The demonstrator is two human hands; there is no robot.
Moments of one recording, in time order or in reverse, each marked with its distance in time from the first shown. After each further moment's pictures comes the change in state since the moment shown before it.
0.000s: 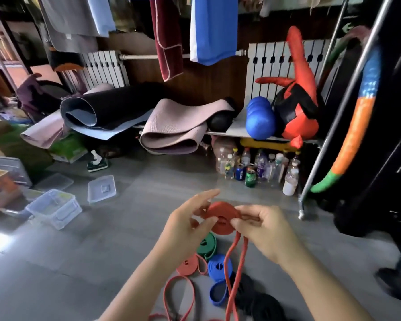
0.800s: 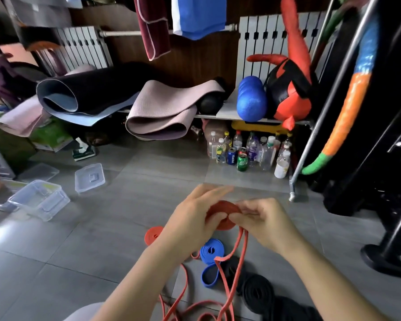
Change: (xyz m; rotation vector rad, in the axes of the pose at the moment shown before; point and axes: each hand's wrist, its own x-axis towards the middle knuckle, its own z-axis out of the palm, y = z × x) left_hand 0.018 -0.011 0.037 0.338 -0.181 0.192; right_hand 0.005 0.044 -0.018 0.026 -0.031 0.059
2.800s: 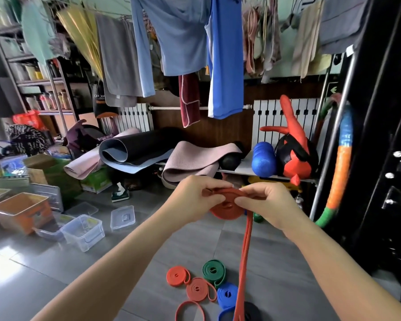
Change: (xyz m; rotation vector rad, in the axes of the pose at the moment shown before) left_hand -0.042 0.110 -0.150 -0.096 0.156 -0.019; right_hand -0.055 -0.164 -0.001 -0.027 0.047 -0.287
